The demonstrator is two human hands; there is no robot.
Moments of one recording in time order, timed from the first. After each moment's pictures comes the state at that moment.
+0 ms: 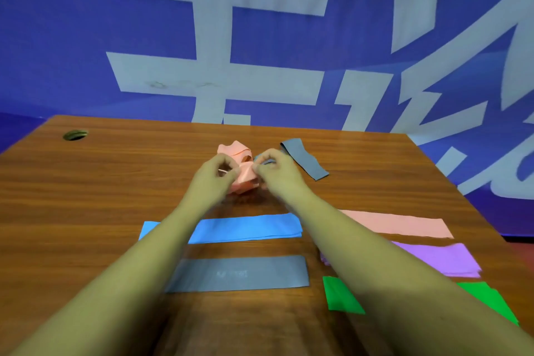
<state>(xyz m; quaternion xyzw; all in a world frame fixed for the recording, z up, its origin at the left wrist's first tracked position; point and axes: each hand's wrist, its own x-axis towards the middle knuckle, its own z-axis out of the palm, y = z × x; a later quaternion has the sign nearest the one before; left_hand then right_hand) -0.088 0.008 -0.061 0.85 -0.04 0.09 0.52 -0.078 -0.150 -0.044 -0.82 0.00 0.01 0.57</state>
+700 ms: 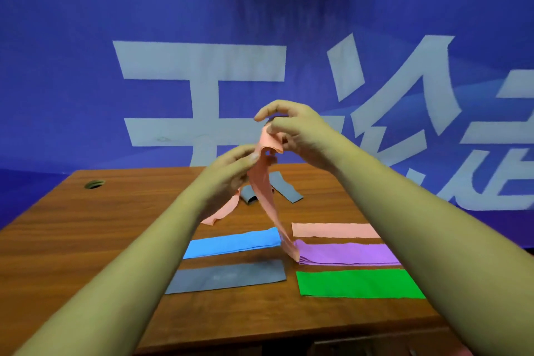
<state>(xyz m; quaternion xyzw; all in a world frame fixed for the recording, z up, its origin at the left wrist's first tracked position) -0.204 -0.039 0.088 0.67 -0.24 -0.07 0.69 -0.200 -0.215 0.165 -0.76 -0.19 -0.02 0.62</state>
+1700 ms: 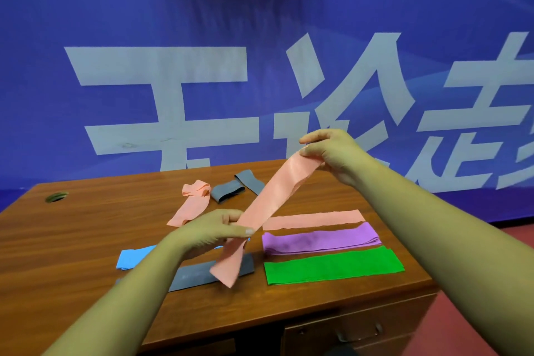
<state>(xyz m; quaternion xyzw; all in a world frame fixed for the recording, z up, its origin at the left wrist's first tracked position) -0.224 -0.072 0.014 0.76 -0.22 -0.28 0.54 -0.237 -0.339 0.126 -0.77 0.04 -0.09 0.64</state>
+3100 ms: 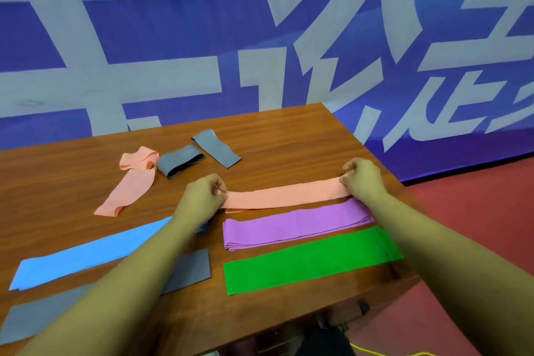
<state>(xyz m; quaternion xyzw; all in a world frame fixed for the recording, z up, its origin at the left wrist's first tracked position) -0.097 -0.167 -0.086 0.95 -0.09 -0.04 0.31 -0.143 -0.506 -0.094 -0.89 0.28 -0.12 0.34</state>
